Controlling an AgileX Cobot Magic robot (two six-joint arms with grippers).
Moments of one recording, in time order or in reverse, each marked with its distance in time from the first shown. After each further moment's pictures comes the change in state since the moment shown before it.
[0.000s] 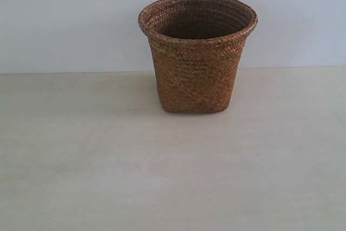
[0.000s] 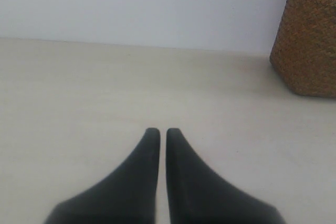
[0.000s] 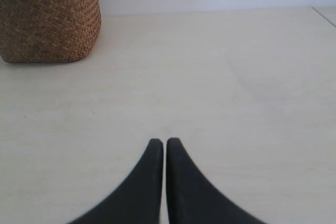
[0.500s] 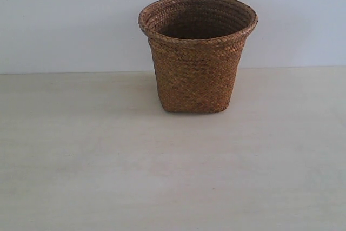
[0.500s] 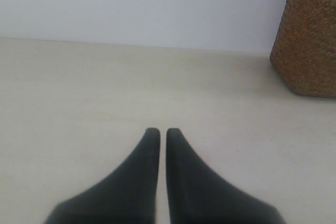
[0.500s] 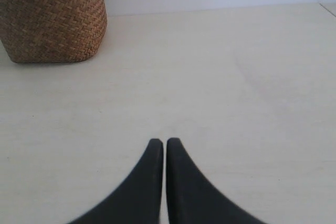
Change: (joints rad) left arm 0.000 0.000 0.000 0.000 0.000 0.000; right arm 0.022 0.000 0.002 -0.002 0.001 0.022
